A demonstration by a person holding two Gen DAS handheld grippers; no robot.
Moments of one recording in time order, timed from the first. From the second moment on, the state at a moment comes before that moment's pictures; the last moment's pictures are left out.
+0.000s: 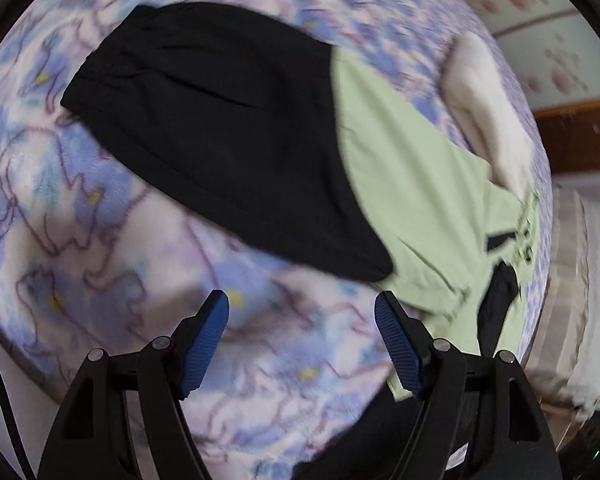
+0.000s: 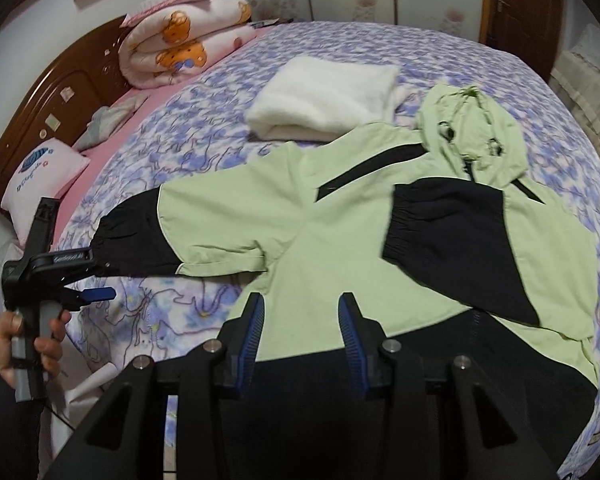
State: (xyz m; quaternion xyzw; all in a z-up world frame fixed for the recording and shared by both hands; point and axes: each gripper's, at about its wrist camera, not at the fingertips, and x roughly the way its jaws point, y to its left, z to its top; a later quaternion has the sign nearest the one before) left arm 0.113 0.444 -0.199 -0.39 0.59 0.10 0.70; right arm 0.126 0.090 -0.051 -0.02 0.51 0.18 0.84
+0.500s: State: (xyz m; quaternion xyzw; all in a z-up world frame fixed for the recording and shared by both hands) left arm 0.136 0.500 -0.262 -0.51 0.57 0.13 0.63; right arm 0.161 0.127 -0.092 -0.01 0.54 0.20 0.82
